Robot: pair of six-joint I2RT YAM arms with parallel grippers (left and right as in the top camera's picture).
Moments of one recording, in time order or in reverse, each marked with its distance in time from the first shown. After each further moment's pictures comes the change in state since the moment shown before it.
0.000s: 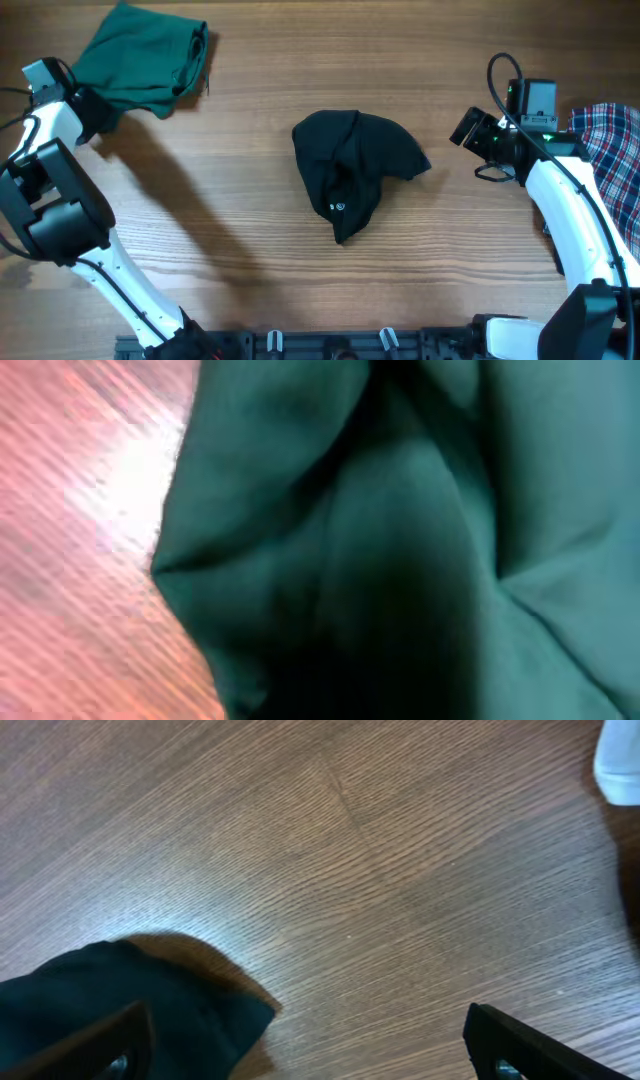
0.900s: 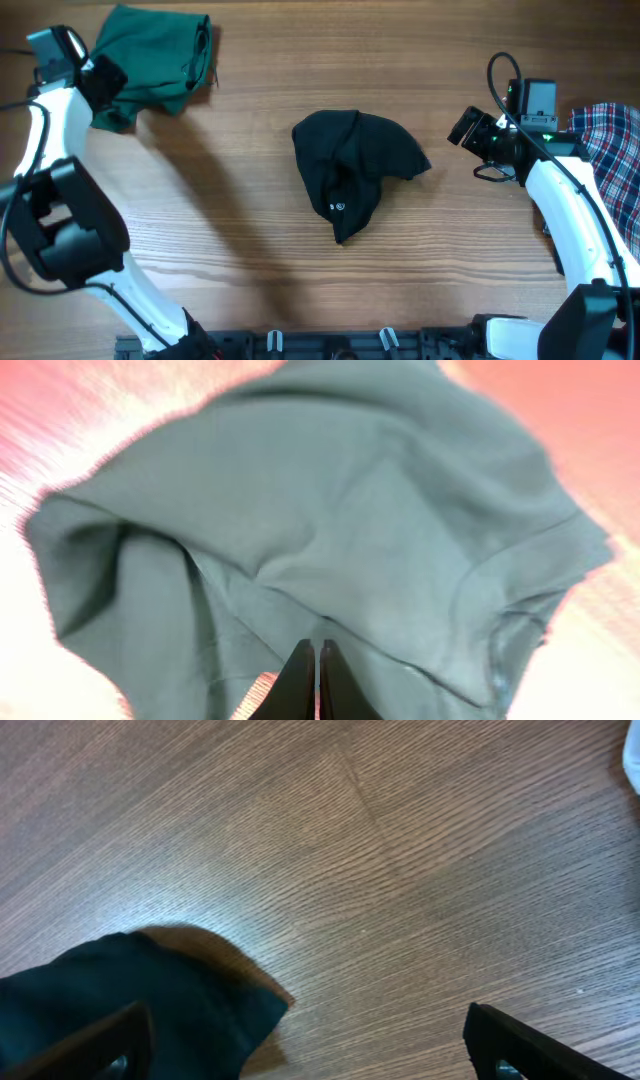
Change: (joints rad) left arm -0.103 -0.203 -0.003 -0.051 0.087 0.005; right arm 0.000 0.000 0.000 0.001 -0.031 0.003
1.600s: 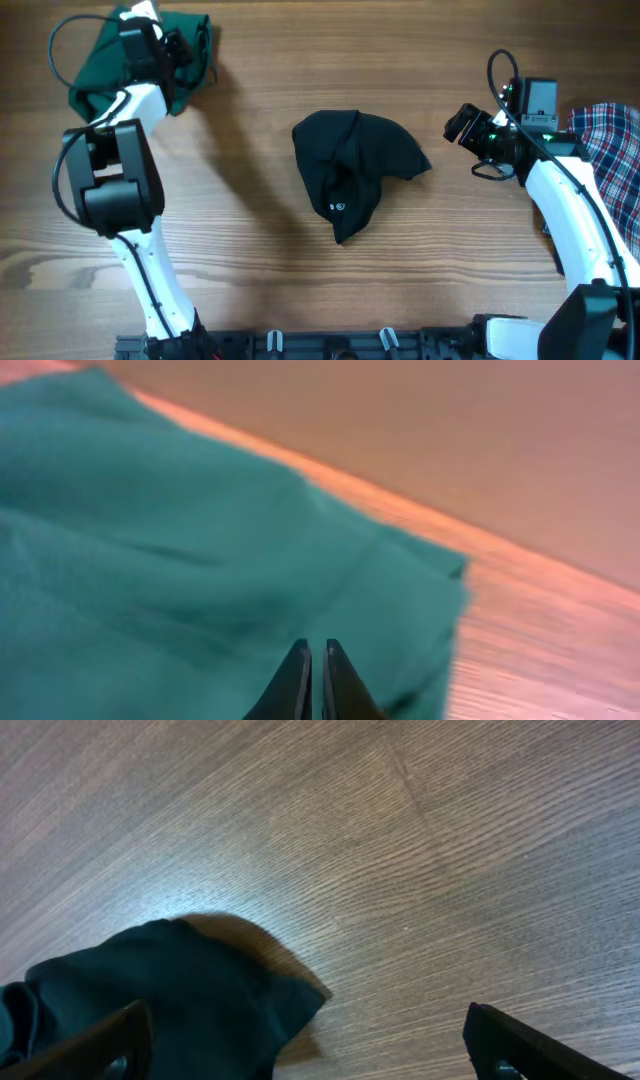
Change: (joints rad) left arm -0.230 0.278 -0.004 0.633 -0.037 0.078; right arm 0.000 0.000 0.000 0.026 -0.086 0.000
